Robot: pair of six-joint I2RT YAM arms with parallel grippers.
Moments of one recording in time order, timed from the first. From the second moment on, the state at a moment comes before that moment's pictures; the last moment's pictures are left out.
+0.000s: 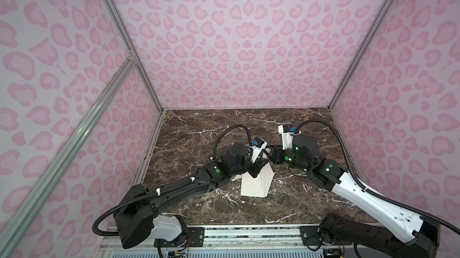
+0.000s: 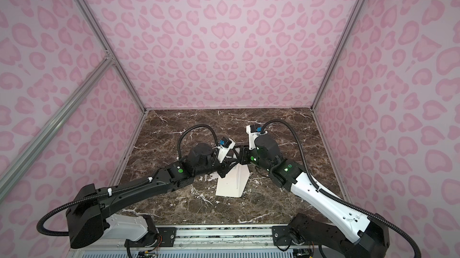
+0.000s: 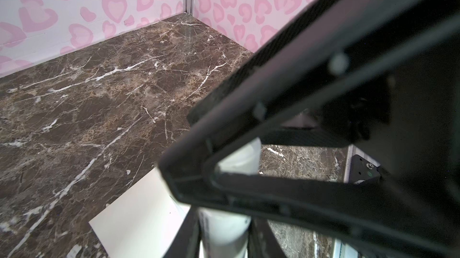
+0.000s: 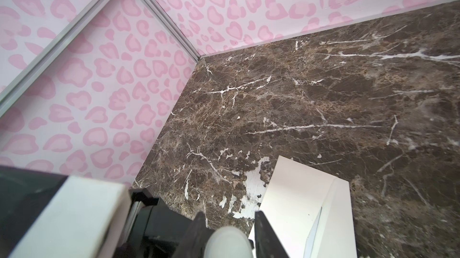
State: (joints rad) left arm -0.94 1.37 0.93 0.01 0.13 -0.16; right arm 0.71 1.07 0.93 -0.31 -0.07 0.61
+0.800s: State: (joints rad) left arm -0.94 1.39 0.93 0.01 0.12 -0.16; right arm 0.71 1.07 0.93 -0.35 -0.05 0.61
